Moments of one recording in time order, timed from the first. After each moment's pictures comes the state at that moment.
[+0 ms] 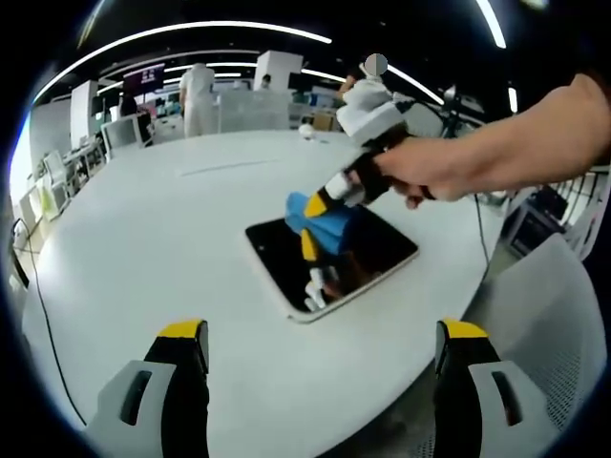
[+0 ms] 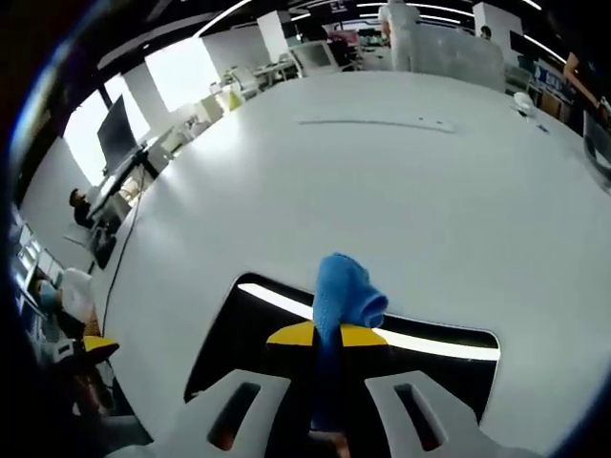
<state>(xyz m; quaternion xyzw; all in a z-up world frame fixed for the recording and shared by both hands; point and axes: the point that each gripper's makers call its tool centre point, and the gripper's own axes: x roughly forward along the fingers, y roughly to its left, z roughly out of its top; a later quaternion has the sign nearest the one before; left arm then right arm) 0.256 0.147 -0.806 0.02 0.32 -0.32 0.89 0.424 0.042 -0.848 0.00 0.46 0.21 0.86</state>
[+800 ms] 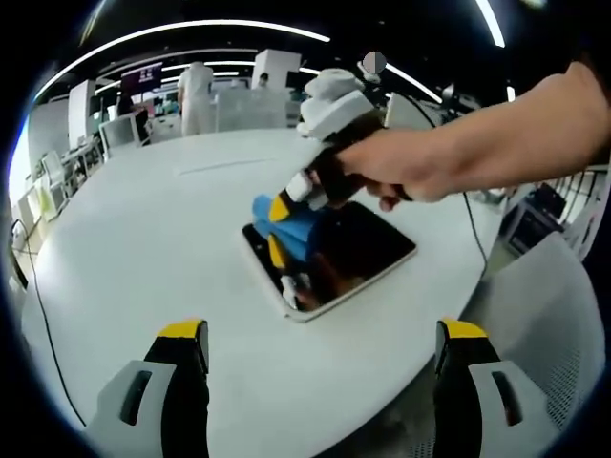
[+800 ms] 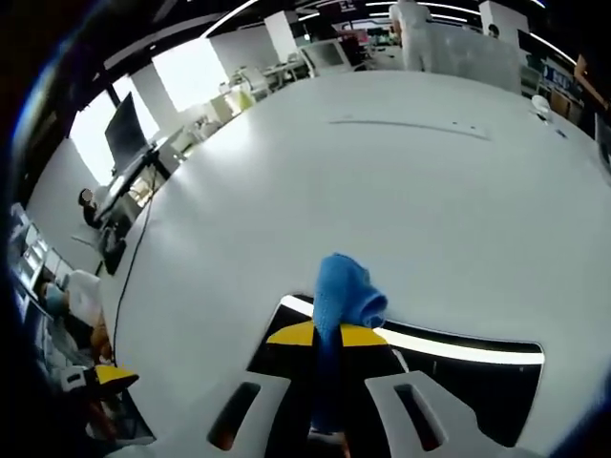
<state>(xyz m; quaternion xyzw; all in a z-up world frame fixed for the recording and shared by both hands) 0.255 0.145 -0.807 0.02 0.32 -0.33 0.89 0.428 0.093 -0.847 0.01 0.46 0.24 0.86</state>
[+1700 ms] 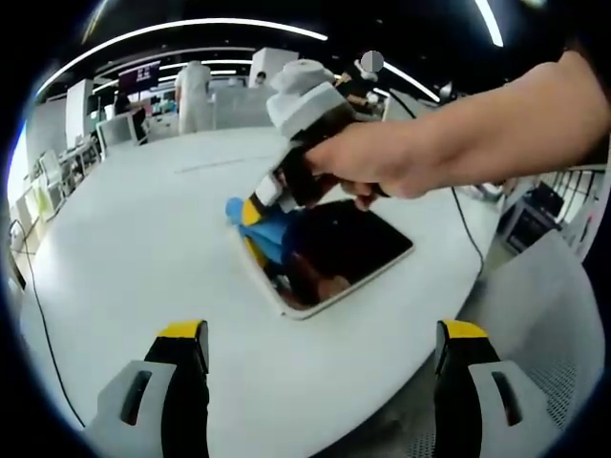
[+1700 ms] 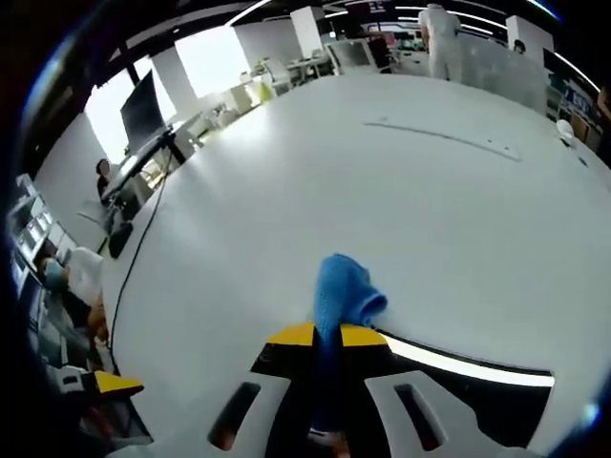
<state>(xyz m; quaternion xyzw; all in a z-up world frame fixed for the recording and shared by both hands) 0.253 0.143 -0.808 0.03 0.32 -0.33 0.89 0.432 0.121 -0.848 -0.02 0.45 0.27 0.85</state>
